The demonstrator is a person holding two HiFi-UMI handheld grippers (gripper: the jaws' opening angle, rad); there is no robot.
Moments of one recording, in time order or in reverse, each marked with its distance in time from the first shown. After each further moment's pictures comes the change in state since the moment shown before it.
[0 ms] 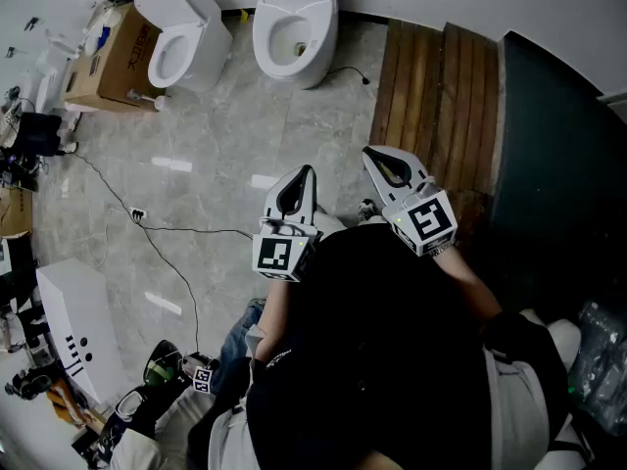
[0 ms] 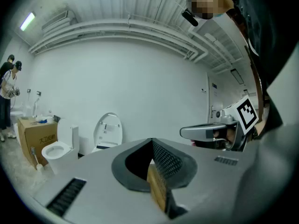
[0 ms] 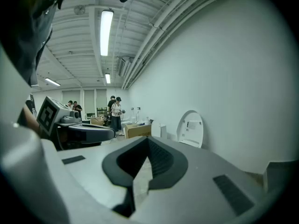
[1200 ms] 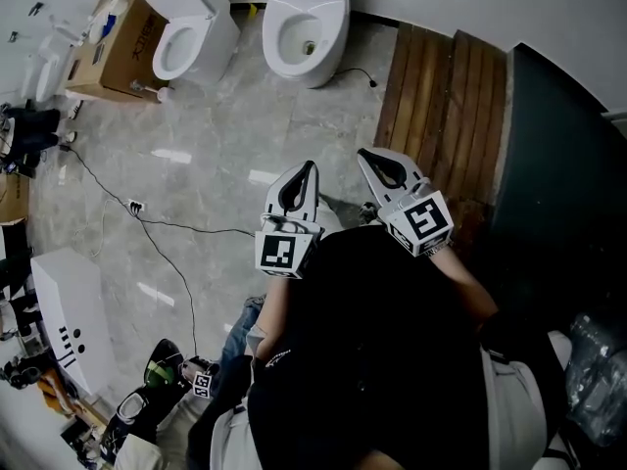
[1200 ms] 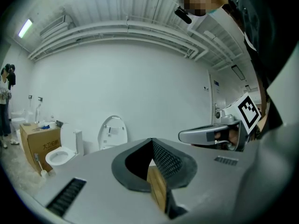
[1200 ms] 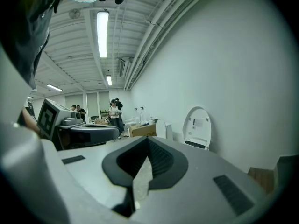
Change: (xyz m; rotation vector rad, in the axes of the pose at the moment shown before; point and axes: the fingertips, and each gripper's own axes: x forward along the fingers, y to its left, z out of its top) left arm 0.014 0.032 0.009 0.034 -0.016 0.032; right arm 0.044 0.008 0.001 0.045 0.005 0.054
